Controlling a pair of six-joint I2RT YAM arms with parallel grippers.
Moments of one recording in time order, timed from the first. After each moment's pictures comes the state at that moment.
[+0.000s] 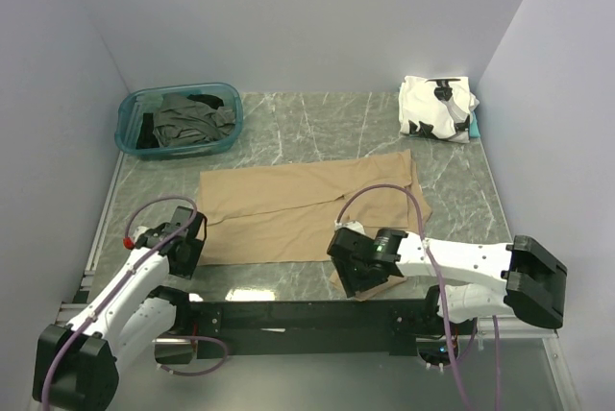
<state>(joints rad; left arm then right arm) -0.26 0.84 0.42 -0.90 -0.39 -1.56 1.14 1.24 0.69 -0.81 0.11 0.76</state>
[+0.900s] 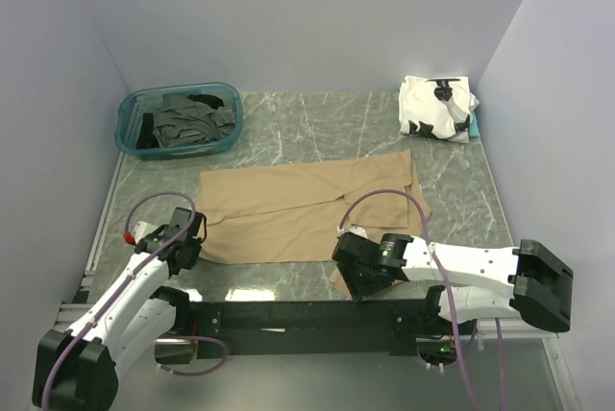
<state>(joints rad) -0.26 0.82 0.38 -0.77 -0.44 -1.50 1.14 1.17 0.63 -0.82 0.08 0.72</state>
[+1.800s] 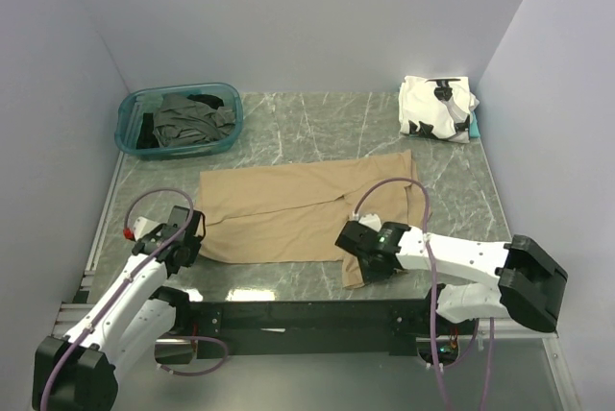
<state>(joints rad) -0.26 0.79 0.40 -0.77 -0.44 -1.44 1.03 1.25 0.65 -0.86 0.23 0.80</state>
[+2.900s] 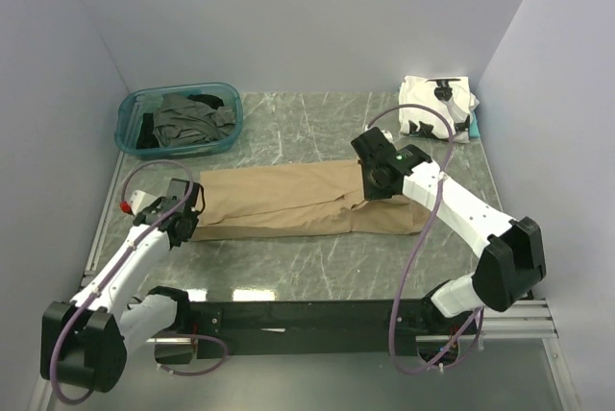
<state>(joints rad) -0.21 0.98 0.59 -0.72 -0.50 -1.37 0.57 1.43 1.19 -0.92 0.31 0.45</state>
